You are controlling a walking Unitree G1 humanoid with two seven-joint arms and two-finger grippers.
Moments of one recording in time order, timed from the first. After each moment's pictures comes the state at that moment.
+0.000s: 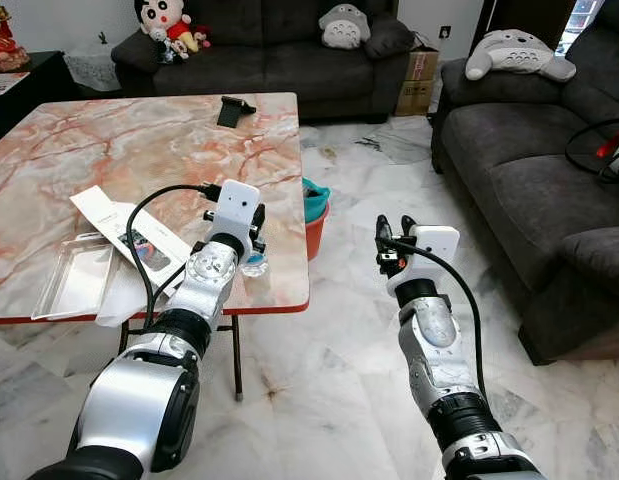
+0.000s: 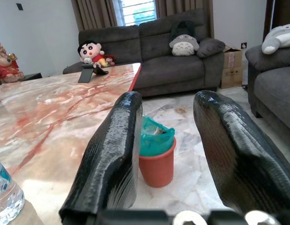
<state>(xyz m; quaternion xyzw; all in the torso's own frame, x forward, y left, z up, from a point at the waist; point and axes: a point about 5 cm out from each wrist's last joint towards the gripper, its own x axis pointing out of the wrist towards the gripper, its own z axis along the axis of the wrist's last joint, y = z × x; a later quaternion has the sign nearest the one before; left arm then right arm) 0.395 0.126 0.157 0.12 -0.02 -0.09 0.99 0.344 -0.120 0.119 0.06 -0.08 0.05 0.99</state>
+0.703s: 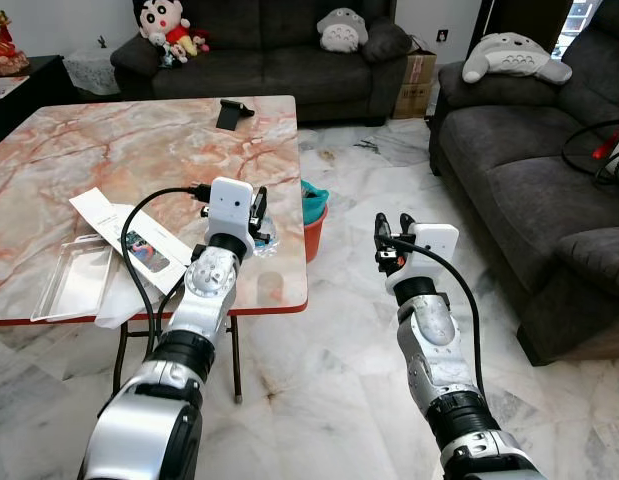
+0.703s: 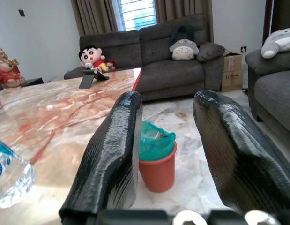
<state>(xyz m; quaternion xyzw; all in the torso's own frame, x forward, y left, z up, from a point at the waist) 0.376 0.120 0.170 0.06 -0.14 -0.08 0.99 0.347 -0.118 0.125 0.06 -0.09 0.05 0.99</state>
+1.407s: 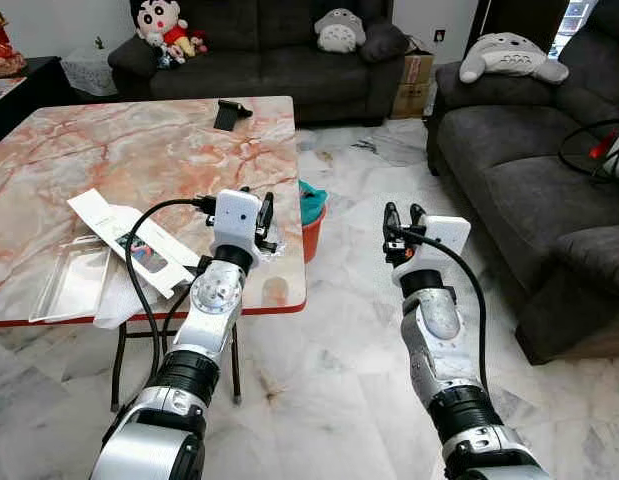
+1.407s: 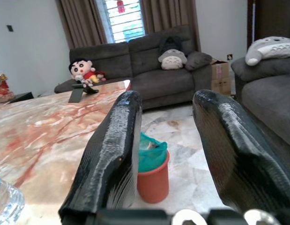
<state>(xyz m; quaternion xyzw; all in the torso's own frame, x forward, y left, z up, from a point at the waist) 0.365 0.112 0.170 0.06 -0.16 -0.09 0.98 0.349 -0.125 0.133 0.07 -0.11 0.03 0.99</state>
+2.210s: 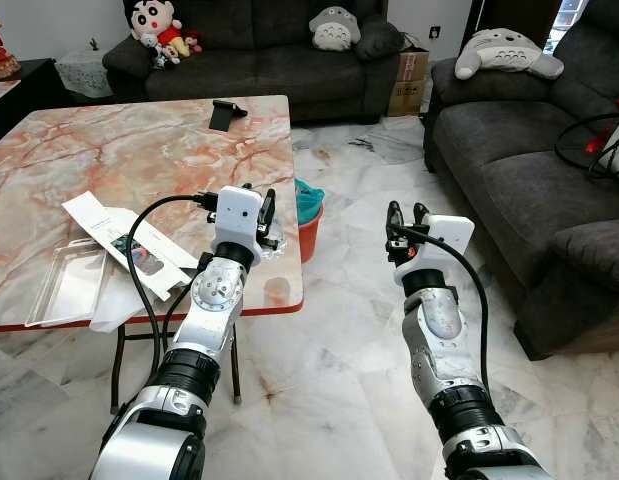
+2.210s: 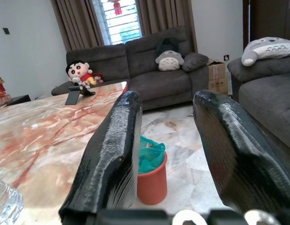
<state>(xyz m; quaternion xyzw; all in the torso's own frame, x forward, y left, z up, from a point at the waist) 0.365 0.111 0.172 0.06 -0.16 -0.09 0.98 0.349 -0.126 0.134 0.07 -0.11 0.02 0.99</state>
